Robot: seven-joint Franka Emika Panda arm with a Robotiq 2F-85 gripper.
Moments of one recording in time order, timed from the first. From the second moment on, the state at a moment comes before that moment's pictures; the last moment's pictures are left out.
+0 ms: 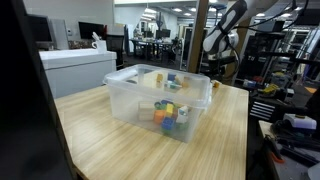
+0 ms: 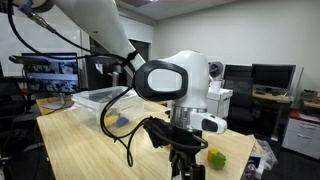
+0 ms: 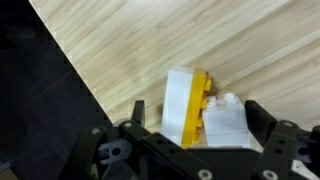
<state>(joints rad) -0.50 0.57 -0.37 -1.86 -0.07 2.33 -0.04</state>
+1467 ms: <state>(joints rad) -0.38 0.38 -0.34 -1.83 -0.04 2.29 -0.01</state>
